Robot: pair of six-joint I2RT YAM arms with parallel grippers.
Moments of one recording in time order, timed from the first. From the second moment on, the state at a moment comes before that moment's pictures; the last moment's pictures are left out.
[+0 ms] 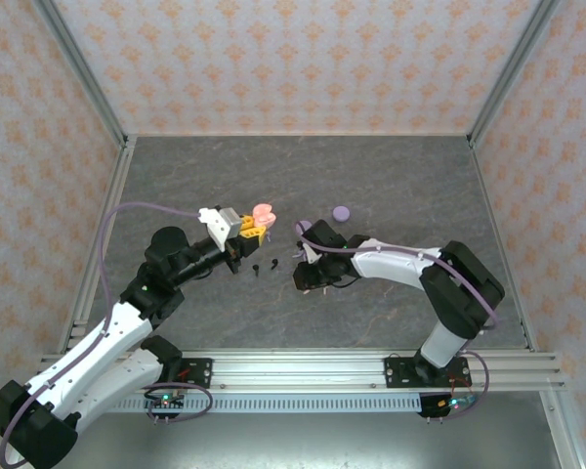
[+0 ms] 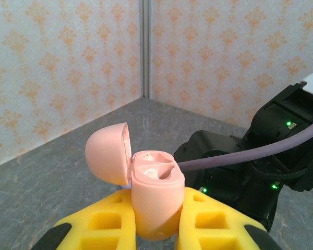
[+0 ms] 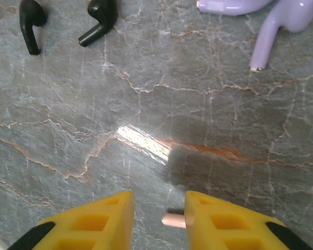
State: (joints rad) left arm -0.50 0.77 0.59 0.12 0.37 0.01; right arm 0.79 1.66 0.93 -0.41 -0.27 0.48
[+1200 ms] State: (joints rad) left arm -0.50 0.74 0.59 0.08 0.37 0.01; right arm 0.85 1.55 0.90 -0.50 -0.18 0.39
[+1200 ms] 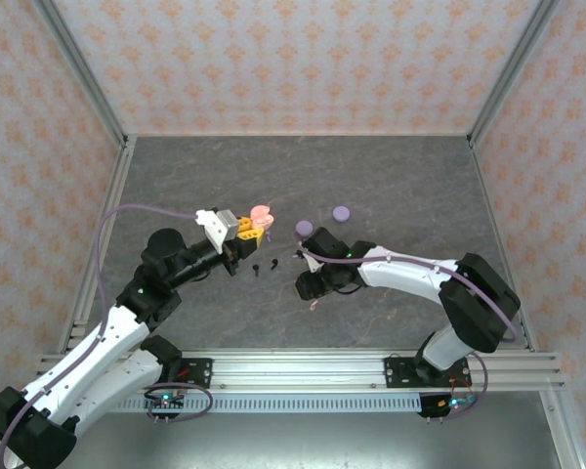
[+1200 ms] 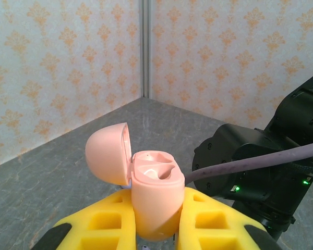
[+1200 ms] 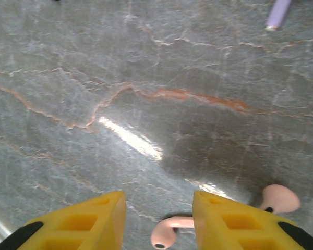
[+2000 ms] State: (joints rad) left arm -0.50 0.74 0.59 0.06 0.37 0.01; right arm 0.81 1.62 0.90 -0.57 -0.02 0.52
